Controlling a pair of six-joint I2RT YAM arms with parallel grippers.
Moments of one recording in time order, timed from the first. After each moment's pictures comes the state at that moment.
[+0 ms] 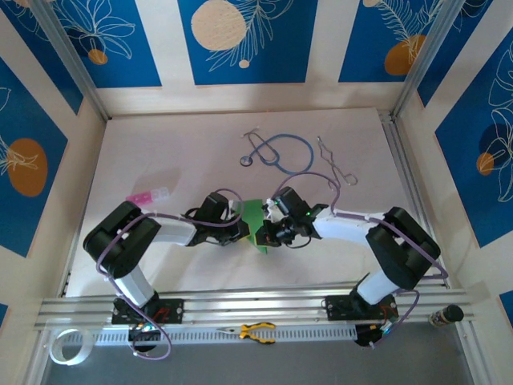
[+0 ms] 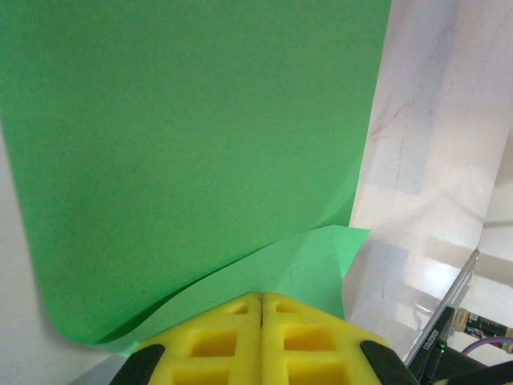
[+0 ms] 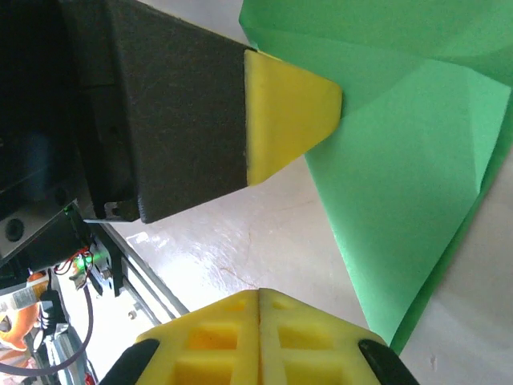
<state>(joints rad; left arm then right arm) -0.68 1.69 0.60 0.25 0.47 -1.00 0.73 1.55 0.72 -0.20 -0.59 0.72</state>
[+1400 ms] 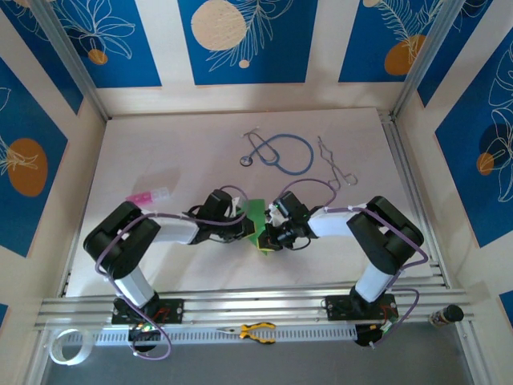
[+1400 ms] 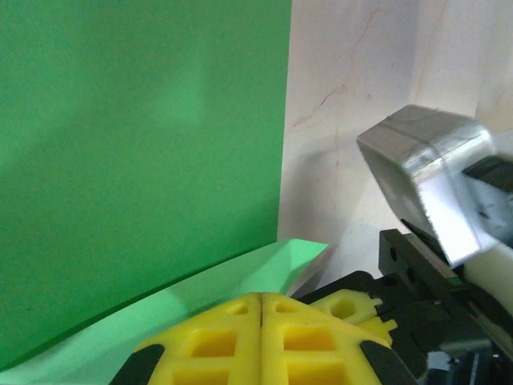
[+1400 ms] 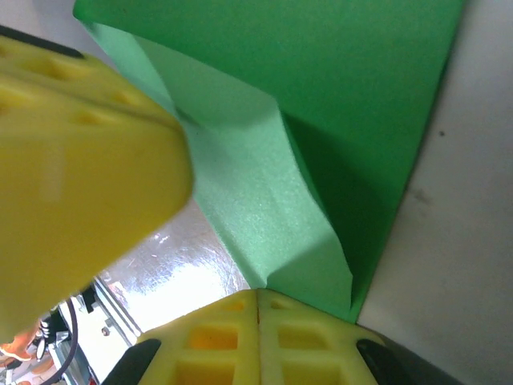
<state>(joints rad) -0.71 1.69 0.64 0.26 0.51 -0.97 0.70 1.68 0.68 -0.10 -0.62 0.73</state>
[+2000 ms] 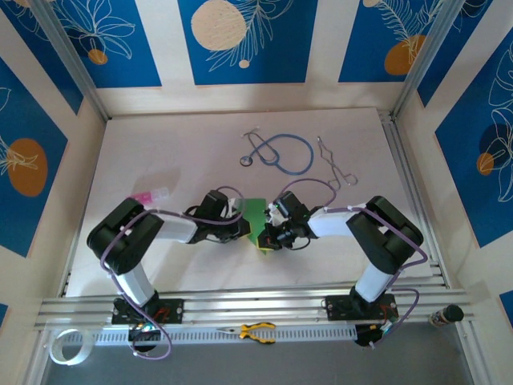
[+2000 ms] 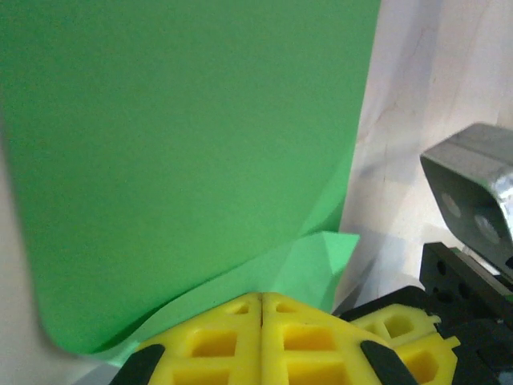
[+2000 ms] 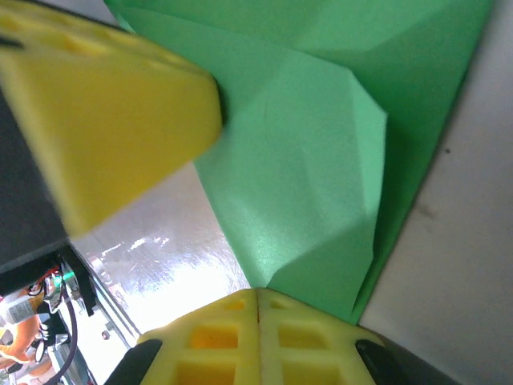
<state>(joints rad) -0.63 1.72 0.62 0.28 0.52 -0.93 0.70 1.68 0.68 -0.08 -0.61 0.73</state>
